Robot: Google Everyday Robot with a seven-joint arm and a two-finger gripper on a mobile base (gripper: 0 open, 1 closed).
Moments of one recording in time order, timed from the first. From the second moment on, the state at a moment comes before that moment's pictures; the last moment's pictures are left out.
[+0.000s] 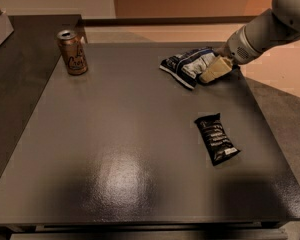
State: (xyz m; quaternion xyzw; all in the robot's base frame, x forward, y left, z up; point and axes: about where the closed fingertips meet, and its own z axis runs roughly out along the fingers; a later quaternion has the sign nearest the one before) arm 0.677 -0.201 0.849 -0.48 0.81 0.11 0.30
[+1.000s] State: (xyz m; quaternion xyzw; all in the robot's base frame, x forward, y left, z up) arm 0.651 -0.159 0.891 -0.51 0.79 0.14 0.33
